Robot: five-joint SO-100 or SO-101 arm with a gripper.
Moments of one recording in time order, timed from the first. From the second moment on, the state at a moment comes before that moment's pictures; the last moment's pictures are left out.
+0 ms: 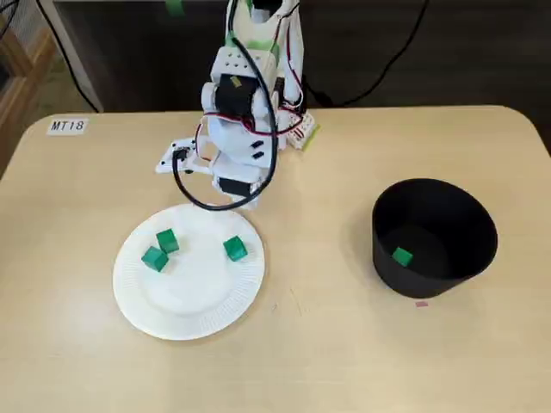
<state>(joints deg) 13.0 99.2 106.7 79.5 -7.8</state>
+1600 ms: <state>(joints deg) 18.8 66.6 74.4 94.5 -29.5</state>
